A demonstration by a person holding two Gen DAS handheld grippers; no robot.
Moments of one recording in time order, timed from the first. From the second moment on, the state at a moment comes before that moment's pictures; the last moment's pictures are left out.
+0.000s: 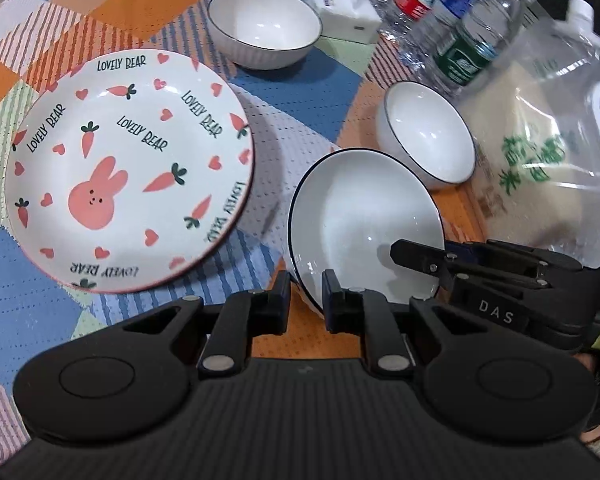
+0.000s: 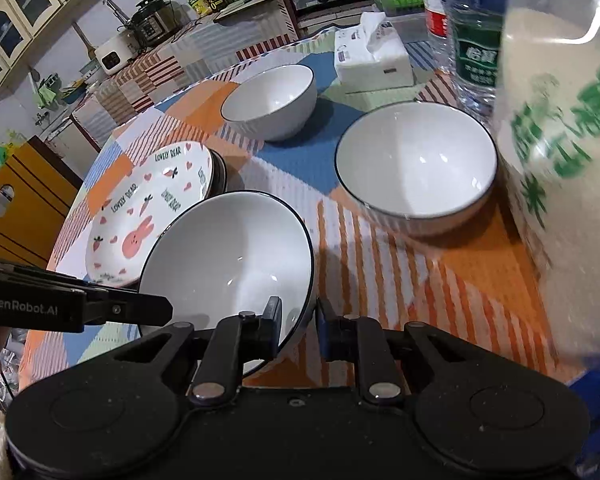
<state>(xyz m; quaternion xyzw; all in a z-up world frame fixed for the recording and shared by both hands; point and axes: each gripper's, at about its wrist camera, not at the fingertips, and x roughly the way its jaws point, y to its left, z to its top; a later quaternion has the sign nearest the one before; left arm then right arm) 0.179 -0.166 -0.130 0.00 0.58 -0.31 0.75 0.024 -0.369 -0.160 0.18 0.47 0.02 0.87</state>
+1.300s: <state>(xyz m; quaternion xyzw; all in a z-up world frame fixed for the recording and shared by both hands) 0.161 -0.184 -0.096 0.09 0.53 -0.29 0.79 -0.011 -0.397 -0.125 0.08 0.36 -0.01 0.93</state>
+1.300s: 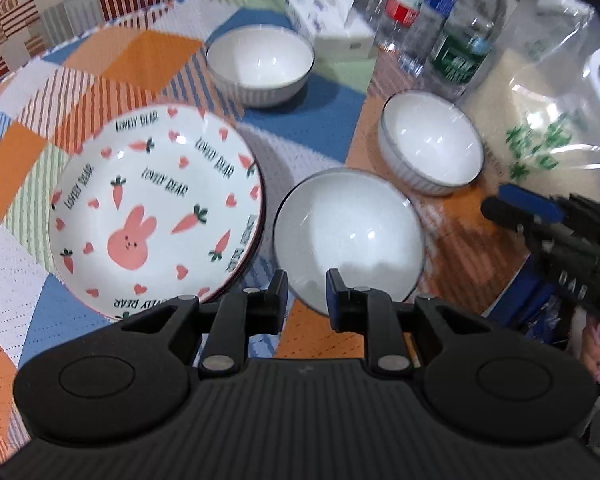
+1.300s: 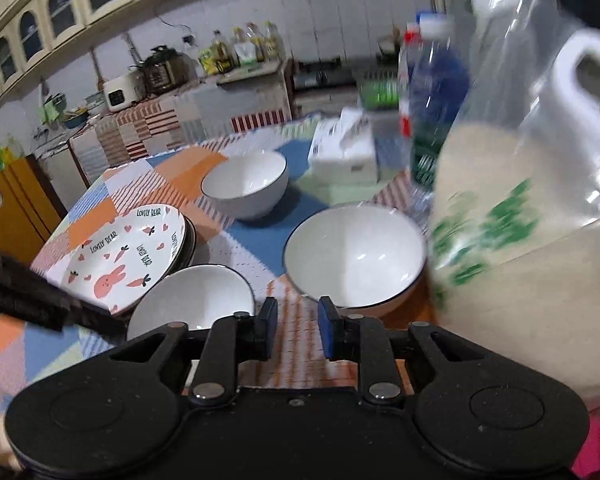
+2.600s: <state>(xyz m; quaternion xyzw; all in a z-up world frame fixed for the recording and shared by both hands) 0.256 -0.309 -0.149 0.03 0.52 -0.34 0.79 0.021 -0.401 -0.205 0.16 0.35 -0.11 0.92</state>
